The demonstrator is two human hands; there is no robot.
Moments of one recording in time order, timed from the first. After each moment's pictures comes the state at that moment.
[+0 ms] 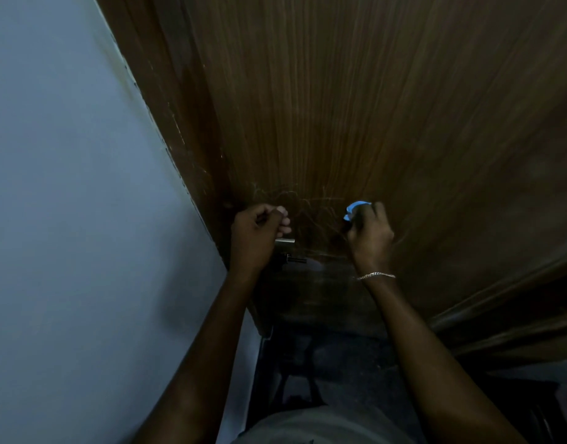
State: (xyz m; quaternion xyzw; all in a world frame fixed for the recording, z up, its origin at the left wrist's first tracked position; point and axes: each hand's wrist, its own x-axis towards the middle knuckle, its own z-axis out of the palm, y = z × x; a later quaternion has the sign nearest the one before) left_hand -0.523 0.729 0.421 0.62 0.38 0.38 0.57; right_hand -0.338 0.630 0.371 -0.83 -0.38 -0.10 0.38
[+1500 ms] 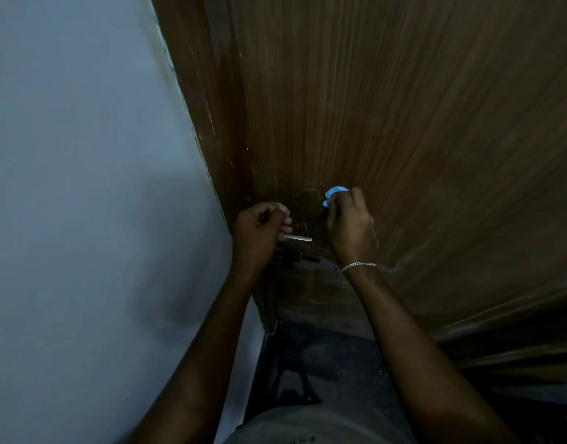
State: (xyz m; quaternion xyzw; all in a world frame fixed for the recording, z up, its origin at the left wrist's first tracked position) left_hand -0.546 0.740 0.416 0.59 0.41 0.39 0.57; right_hand -0.382 0.683 0.384 -0.78 -0.46 -0.12 0.41
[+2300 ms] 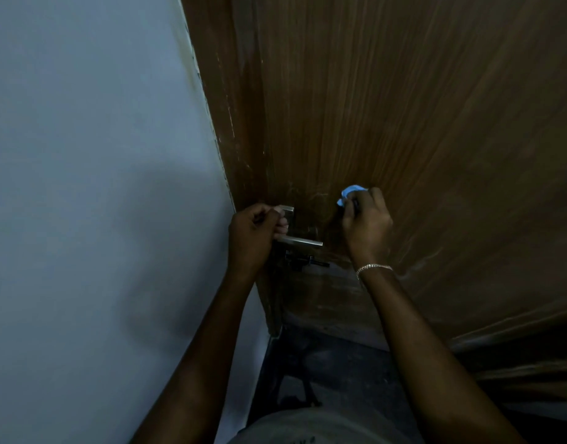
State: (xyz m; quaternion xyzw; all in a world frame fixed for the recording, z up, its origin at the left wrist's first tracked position) left_hand -0.567 0.752 0.420 0.58 0.42 0.42 0.55; right_hand -0.377 0.690 0.392 -0.77 -0.43 -0.12 0.45
